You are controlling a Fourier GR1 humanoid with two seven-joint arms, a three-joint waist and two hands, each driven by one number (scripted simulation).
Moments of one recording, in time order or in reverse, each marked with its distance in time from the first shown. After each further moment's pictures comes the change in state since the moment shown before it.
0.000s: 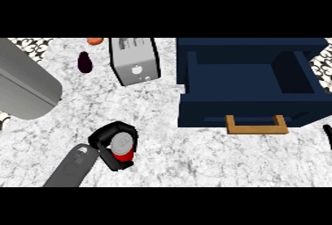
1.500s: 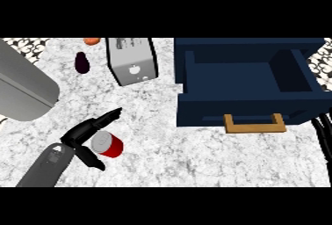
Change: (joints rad) left arm -0.024 0.121 0.097 0.139 -0.100 0.085 -0.120; right arm -0.040 -0.016 0.048 0.056 0.054 -0.026 -0.027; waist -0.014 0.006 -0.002
